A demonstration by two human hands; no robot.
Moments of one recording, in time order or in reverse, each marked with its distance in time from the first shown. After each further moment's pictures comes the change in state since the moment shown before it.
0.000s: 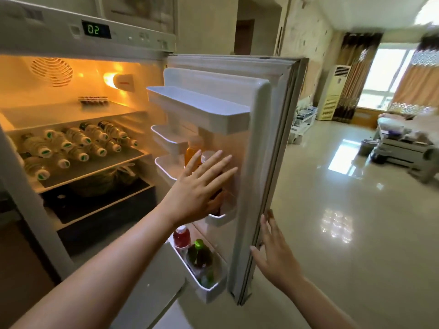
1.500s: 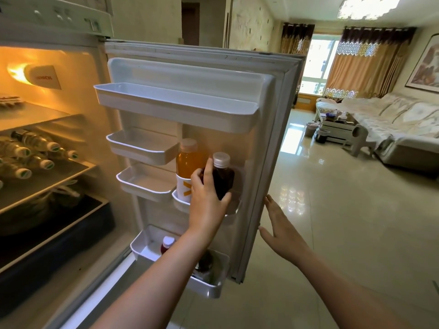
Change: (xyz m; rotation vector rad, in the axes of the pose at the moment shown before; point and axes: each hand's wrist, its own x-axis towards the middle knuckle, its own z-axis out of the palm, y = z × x) left_hand 0.069 0.052 0.094 -0.879 0.041 -0.805; right_hand 0.056 0.055 -0.037 0.053 0.099 0.161
